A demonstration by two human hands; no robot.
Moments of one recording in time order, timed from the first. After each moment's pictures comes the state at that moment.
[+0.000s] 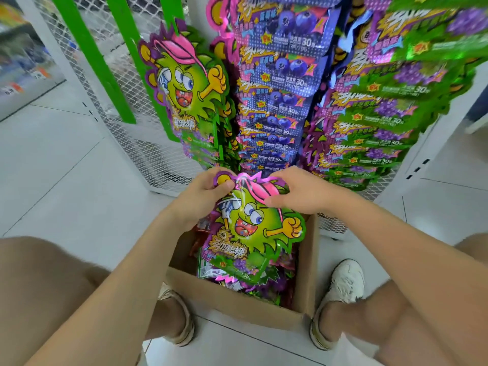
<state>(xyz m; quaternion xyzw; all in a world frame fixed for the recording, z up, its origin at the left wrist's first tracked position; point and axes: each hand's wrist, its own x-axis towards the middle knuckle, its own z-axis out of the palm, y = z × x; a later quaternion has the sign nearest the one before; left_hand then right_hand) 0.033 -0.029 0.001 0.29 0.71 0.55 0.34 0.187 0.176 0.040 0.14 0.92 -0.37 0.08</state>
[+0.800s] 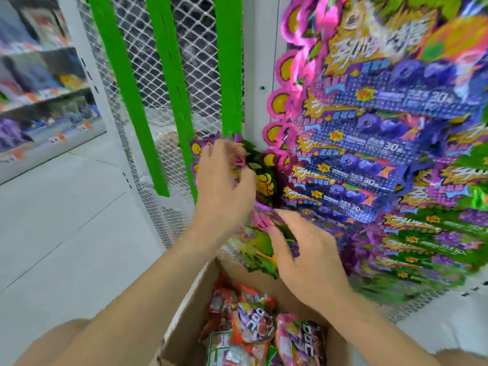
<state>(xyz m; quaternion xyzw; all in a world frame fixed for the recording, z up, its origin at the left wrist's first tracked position) -0.024 0.022 0.157 0.33 0.76 0.55 -0.14 0.123 0.119 0.094 0.07 0.88 -0.26 -0.40</state>
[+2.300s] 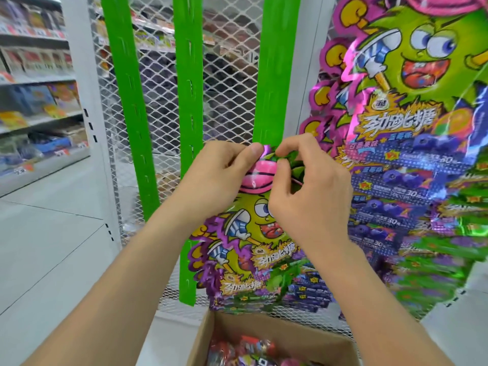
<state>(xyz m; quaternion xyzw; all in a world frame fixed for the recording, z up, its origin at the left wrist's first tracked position) -0.108 -0.026 0.261 0.52 0.69 0.50 0.01 0.022 0.074 0.236 0.17 0.80 -0.08 -0.57</state>
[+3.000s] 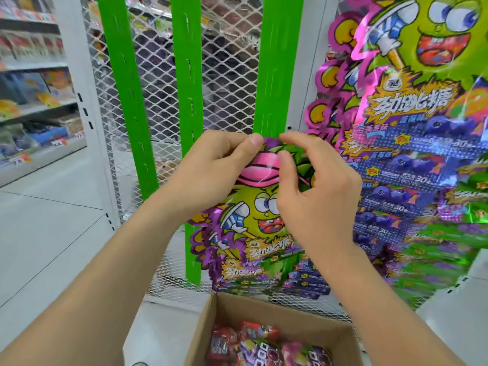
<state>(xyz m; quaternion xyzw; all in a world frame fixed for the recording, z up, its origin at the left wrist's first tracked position) -0.118 -0.034 0.252 0.54 0.66 0.51 0.09 0.023 0.073 0.216 0.14 0.77 -0.10 -0.62</state>
